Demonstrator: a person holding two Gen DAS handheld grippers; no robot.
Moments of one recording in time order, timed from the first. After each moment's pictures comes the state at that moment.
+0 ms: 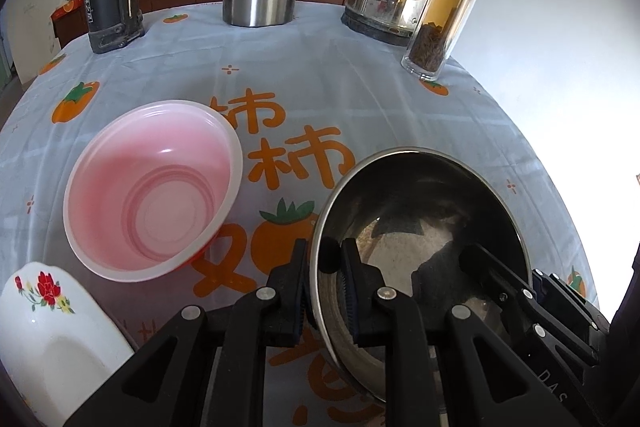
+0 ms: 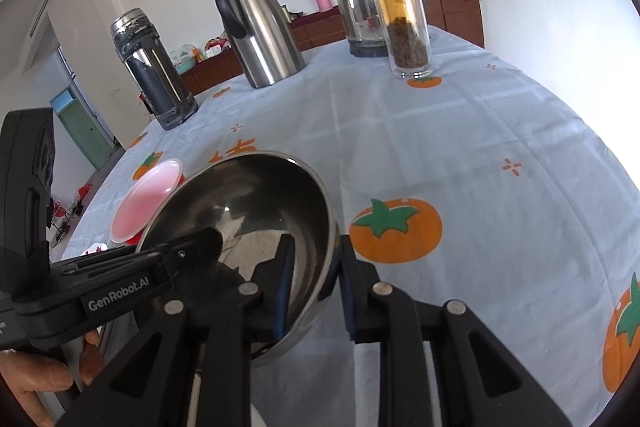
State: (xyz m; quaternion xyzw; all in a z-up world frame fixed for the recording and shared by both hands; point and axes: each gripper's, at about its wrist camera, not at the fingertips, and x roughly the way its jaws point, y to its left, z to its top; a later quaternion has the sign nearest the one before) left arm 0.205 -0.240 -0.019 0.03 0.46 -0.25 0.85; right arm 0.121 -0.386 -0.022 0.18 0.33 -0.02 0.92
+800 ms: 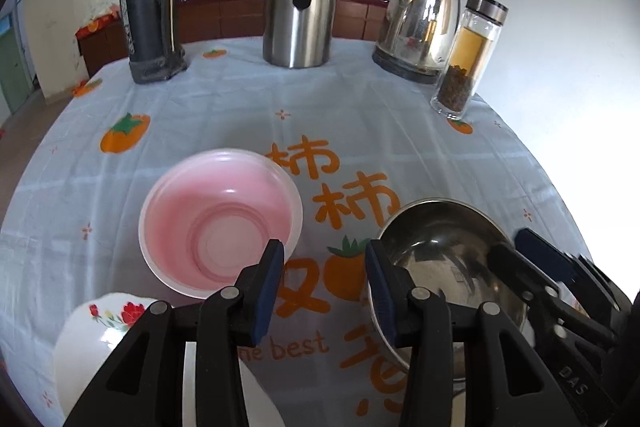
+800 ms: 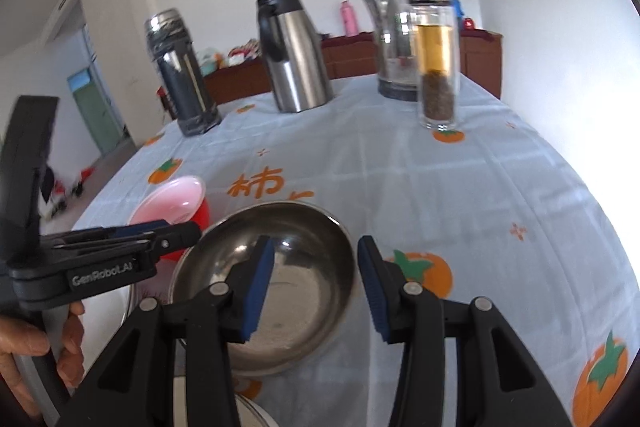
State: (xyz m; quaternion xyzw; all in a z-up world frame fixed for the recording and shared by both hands) left arm 0.210 -0.204 0.015 0.04 0.42 -0.22 0.88; right arm 0.134 -0.362 0.014 0.11 0.31 0.00 0.95
